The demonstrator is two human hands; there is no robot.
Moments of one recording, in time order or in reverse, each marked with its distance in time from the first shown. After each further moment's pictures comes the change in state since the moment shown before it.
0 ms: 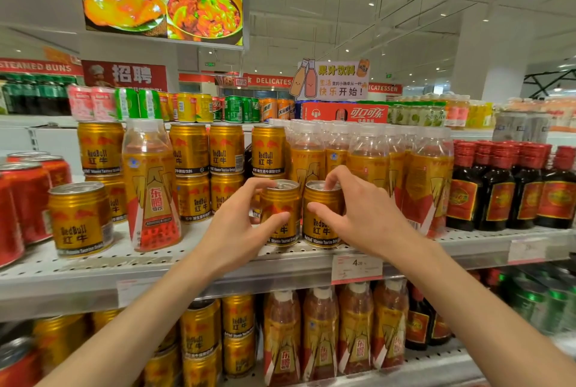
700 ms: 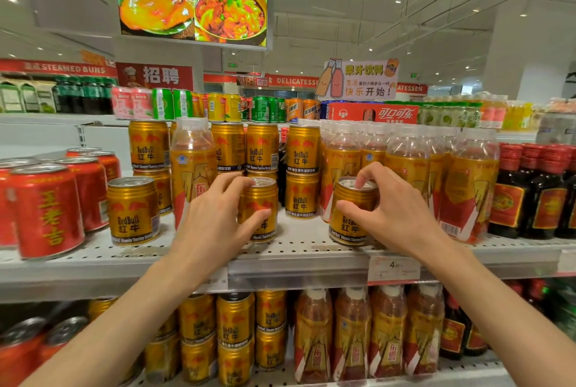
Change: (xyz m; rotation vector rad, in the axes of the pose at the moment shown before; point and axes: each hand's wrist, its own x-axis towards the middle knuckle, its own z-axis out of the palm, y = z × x) left_hand -0.021 -0.026 -0.065 0.586 0.135 -0.005; right_hand 0.006 -0.013 0.007 0.099 0.053 0.062
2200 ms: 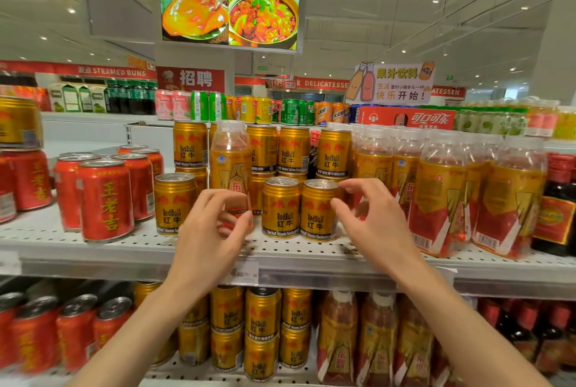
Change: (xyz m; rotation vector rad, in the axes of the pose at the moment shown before) left_hand -0.043 -0.028 -0.020 -0.343 0.209 -0.141; right_hand 0.001 -0.040 0.053 0.321 0.087 -0.003
